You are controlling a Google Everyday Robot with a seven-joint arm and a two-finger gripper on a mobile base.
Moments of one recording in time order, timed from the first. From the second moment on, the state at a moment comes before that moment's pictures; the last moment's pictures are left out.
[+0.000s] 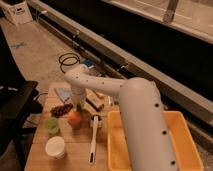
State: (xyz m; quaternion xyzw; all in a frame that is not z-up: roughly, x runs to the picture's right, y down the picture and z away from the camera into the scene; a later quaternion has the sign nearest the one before) arm -0.162 0.097 0.892 -0.18 -0.31 -0.69 0.63
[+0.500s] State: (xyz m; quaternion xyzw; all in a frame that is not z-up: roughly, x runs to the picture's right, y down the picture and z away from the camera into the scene) arm -0.168 0.039 0.816 -0.07 -0.27 -0.69 0.66
